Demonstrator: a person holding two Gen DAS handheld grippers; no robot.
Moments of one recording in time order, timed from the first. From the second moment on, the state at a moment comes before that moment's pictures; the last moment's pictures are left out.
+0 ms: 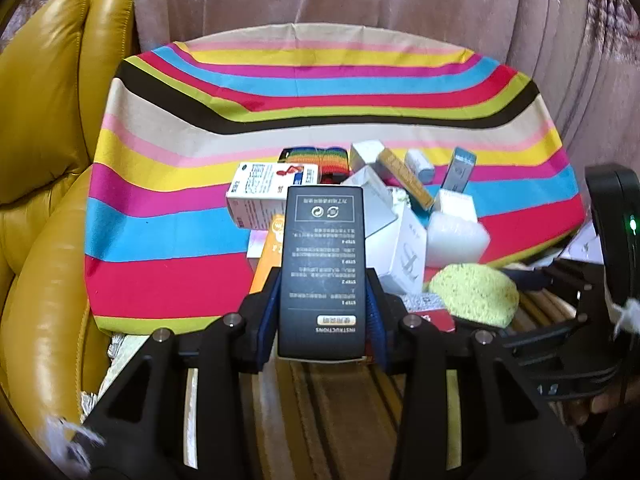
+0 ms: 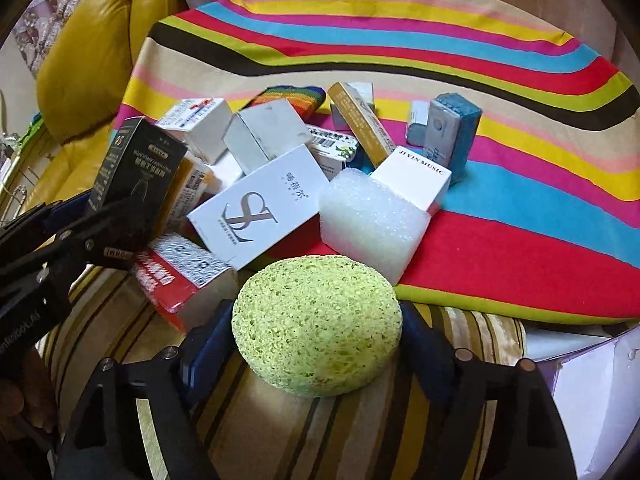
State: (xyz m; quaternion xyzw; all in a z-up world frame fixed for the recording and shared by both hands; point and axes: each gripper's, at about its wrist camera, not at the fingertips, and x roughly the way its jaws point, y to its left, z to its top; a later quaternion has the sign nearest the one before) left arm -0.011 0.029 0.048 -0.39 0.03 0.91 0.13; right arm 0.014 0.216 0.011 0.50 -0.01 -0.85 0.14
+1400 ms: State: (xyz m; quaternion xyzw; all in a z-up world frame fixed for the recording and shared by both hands) left arm 0.004 0.344 0.009 -0.55 0.09 0.69 0.46; right arm 0.128 0.456 -0.051 0.51 -0.11 -0.84 -0.12
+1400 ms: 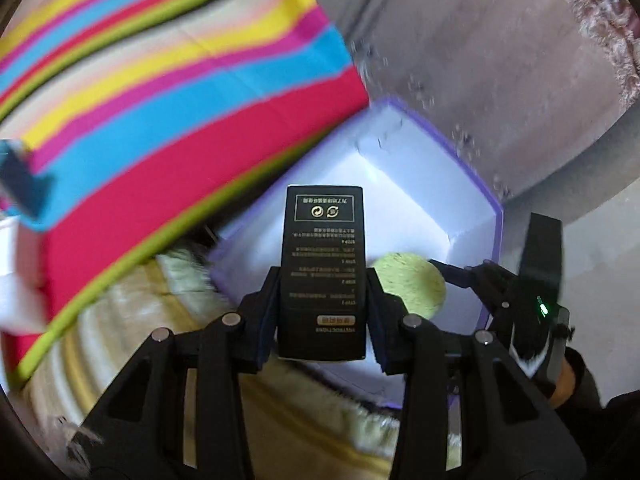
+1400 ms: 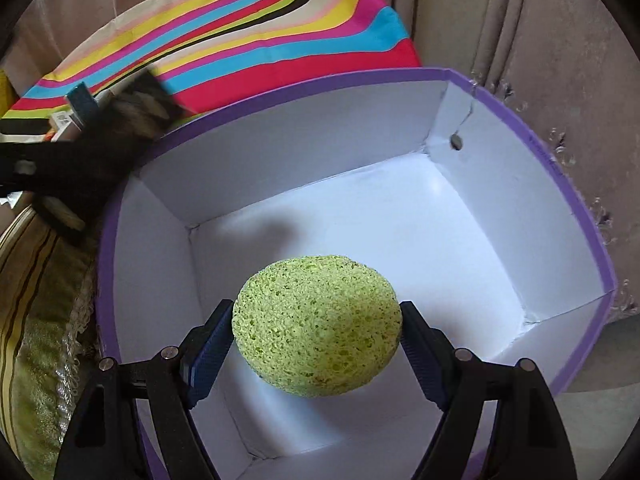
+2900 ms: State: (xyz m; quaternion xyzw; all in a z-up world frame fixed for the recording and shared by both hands) left arm 0.014 0.175 0.066 -0.43 -0.07 0.82 0.36; right arm 0.085 0.392 0.009 0.49 -0.08 -0.86 -0.12
